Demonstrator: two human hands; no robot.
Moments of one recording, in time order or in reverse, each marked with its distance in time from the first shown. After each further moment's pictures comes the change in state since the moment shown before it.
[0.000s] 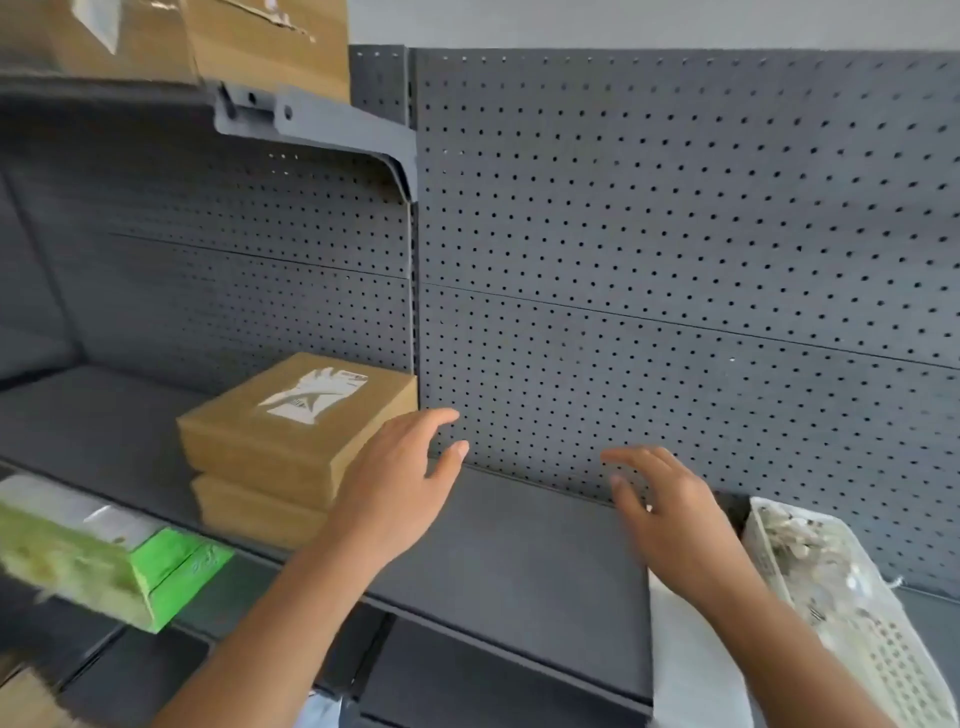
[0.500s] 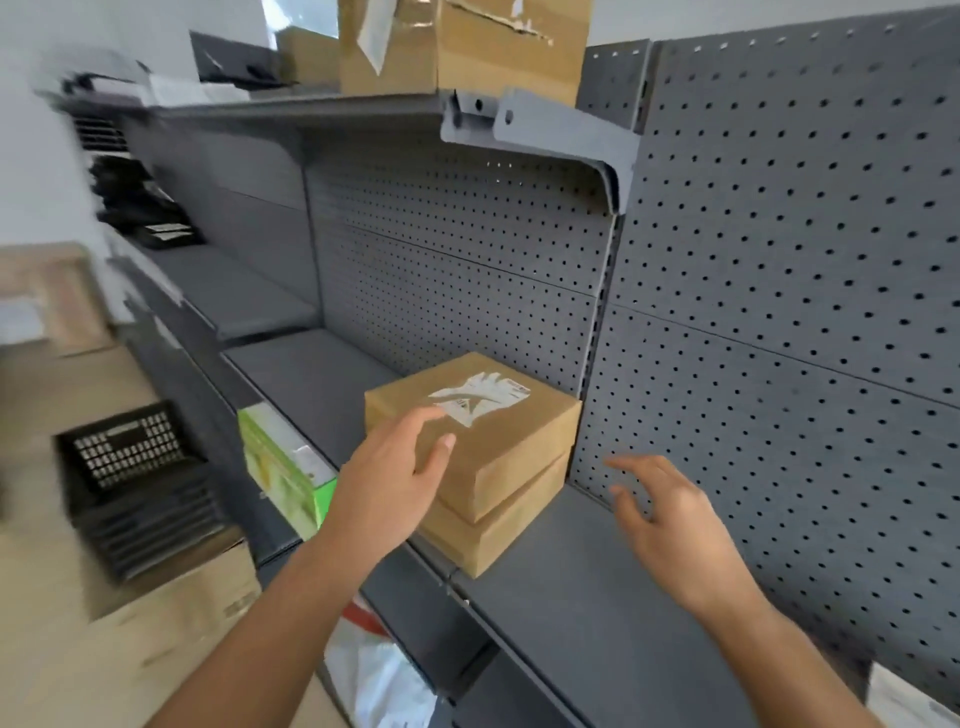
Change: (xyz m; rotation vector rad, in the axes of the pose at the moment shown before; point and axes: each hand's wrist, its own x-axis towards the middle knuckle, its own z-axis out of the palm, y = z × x) left_hand -0.022 -0.084 -0.056 0.134 0.289 -0.418; right_hand 0.089 -0.065 0.111 0.196 -0.280 -0.331
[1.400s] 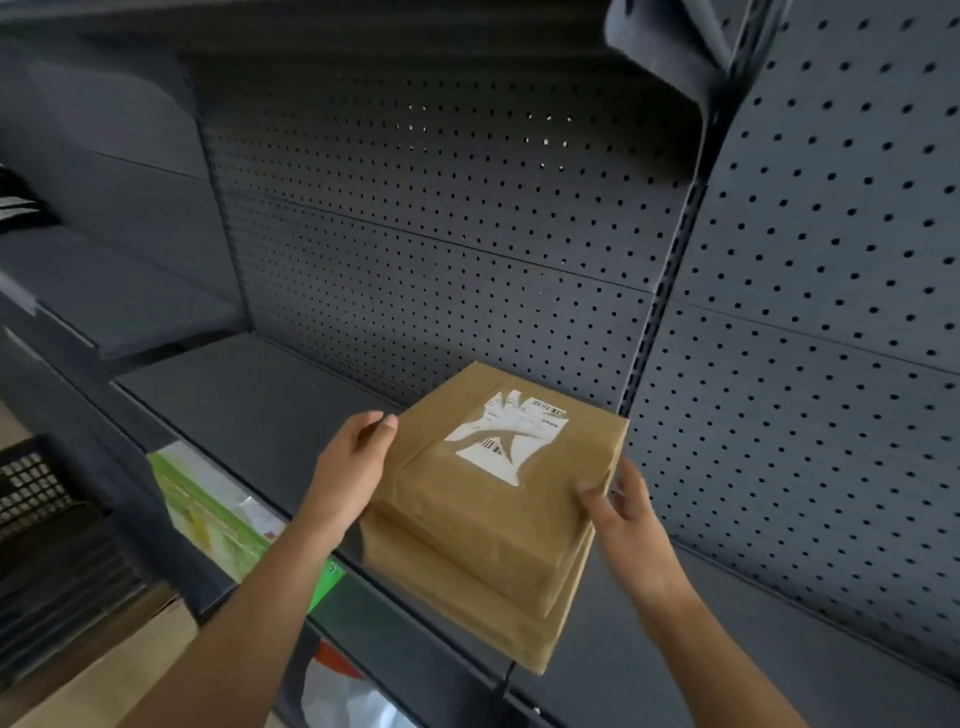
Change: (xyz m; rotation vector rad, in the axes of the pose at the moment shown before) left_hand 0.179 -0.165 0.049 -0.489 -0.137 -0.360; right_hand 0.106 -0.024 0.150 0.546 0.018 0.601
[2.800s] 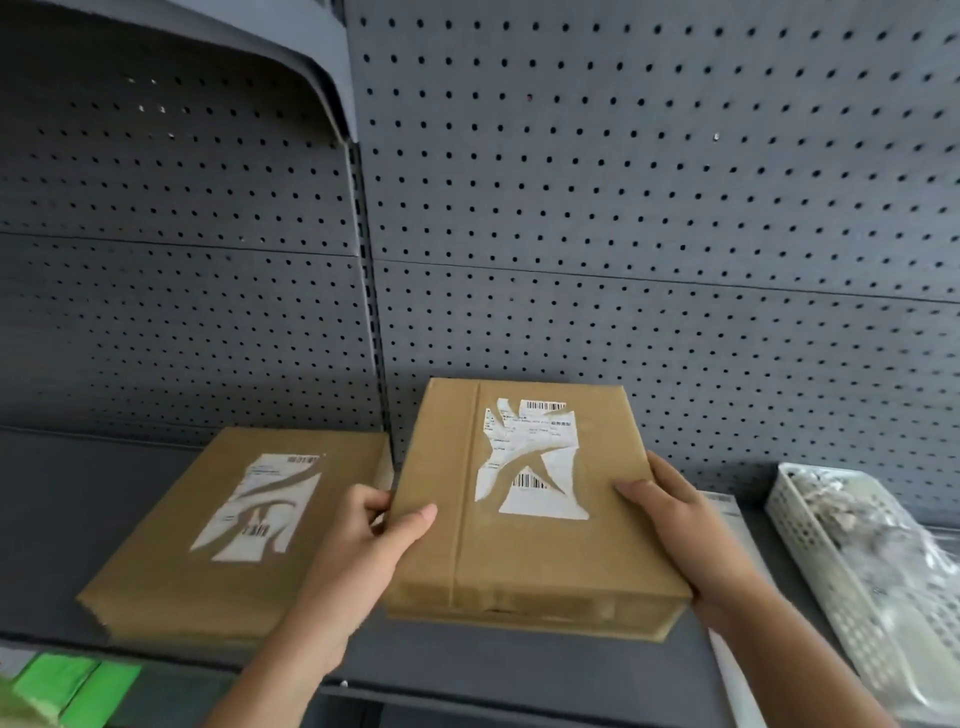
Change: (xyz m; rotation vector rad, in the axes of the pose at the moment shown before) left_hand -0.168 0.066 0.151 -0.105 -0.566 -0.032; right_hand -0.120 0.056 -0.217 0.234 0.340 0.161
